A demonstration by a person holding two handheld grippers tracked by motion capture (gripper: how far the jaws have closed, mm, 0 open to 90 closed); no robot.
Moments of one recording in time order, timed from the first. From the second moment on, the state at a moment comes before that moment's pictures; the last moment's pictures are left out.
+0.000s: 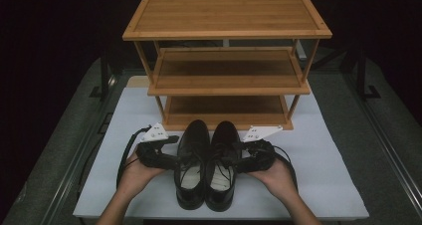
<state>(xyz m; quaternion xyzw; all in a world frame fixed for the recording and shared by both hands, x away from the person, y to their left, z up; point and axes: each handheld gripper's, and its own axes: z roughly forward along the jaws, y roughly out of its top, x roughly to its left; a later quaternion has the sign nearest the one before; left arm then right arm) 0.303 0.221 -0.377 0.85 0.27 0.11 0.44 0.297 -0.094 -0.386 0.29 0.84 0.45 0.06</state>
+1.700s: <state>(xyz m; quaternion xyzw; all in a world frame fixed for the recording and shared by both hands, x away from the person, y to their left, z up) 0.289 0.213 -0.360 0.83 0.29 0.17 0.44 0.294 -0.130 -0.375 0.31 0.82 0.48 0.09</state>
